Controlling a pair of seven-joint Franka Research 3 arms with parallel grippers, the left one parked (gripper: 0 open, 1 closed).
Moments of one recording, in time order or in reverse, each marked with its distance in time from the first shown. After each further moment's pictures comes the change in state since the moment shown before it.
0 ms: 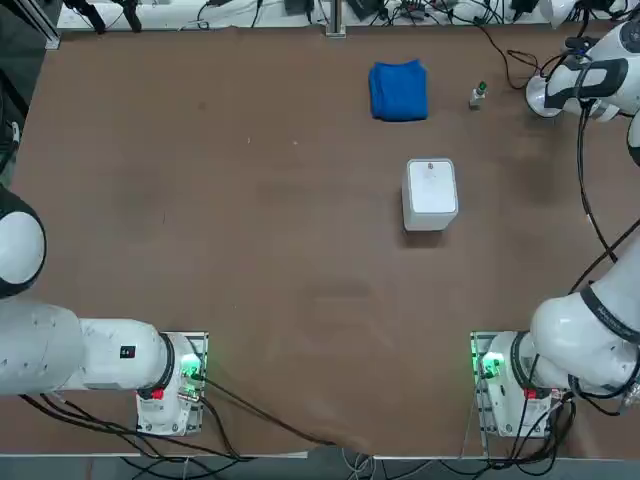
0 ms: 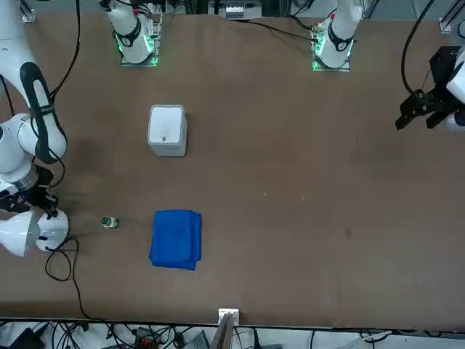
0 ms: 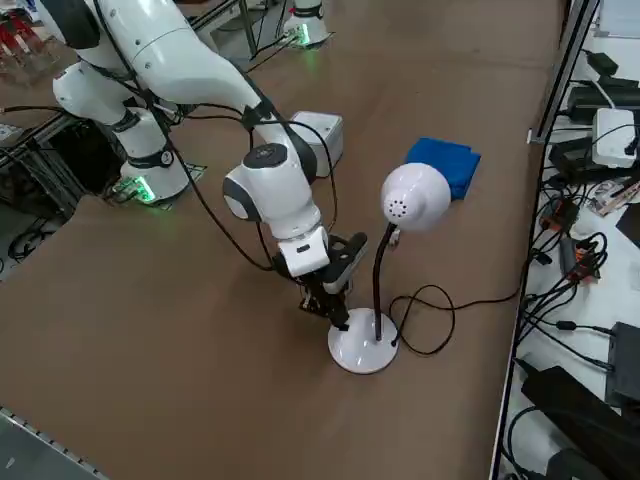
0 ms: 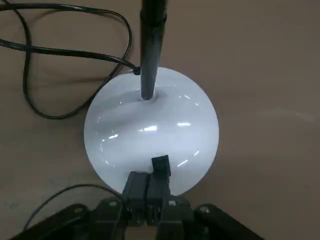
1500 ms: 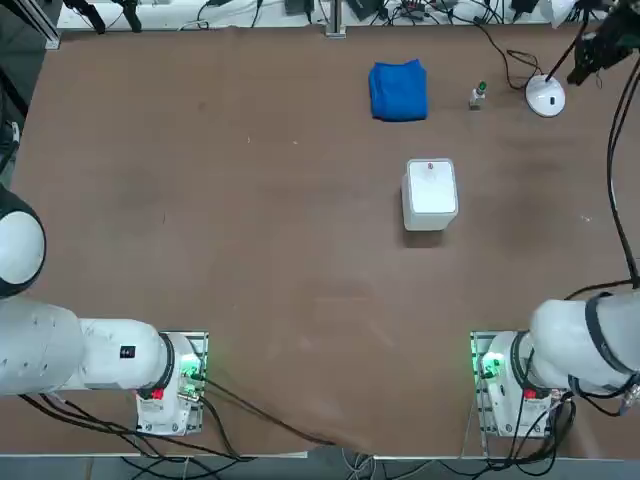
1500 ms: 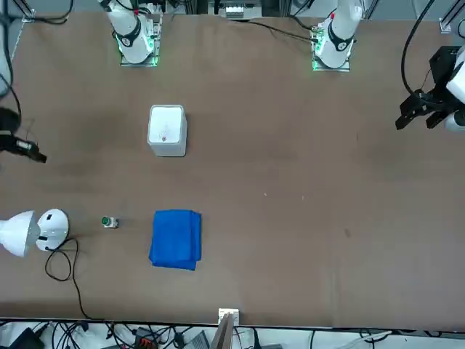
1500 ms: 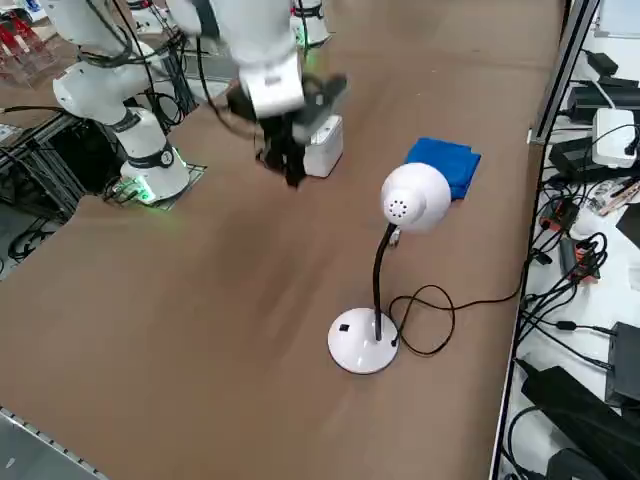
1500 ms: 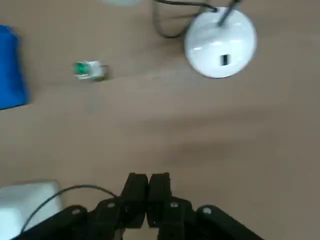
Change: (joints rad) arm 0.038 -0.556 0.081 0.044 0.109 -0.964 0.049
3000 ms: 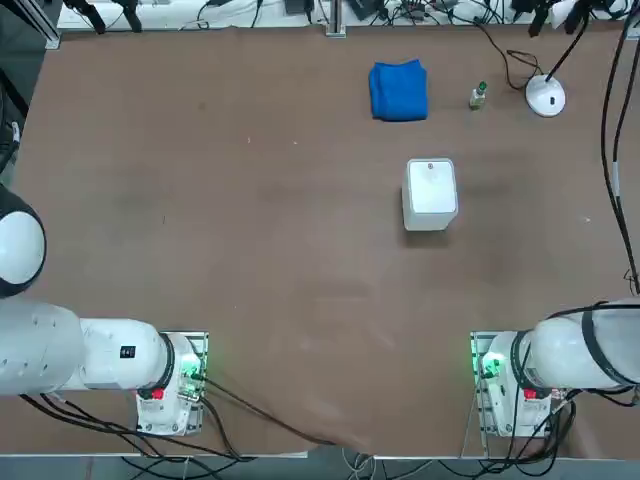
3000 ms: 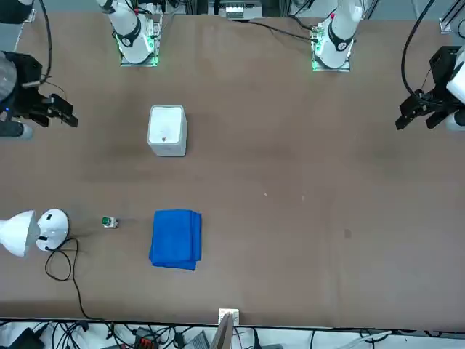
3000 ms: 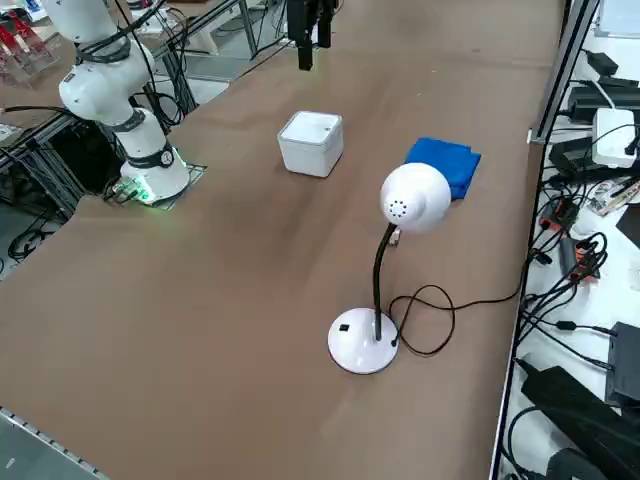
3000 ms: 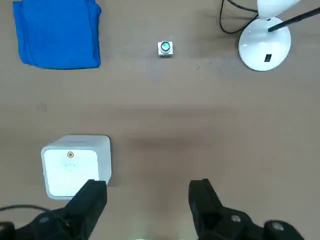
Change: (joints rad) arm 0.346 -0.024 -0.057 0.277 -0.097 -0.364 0.179
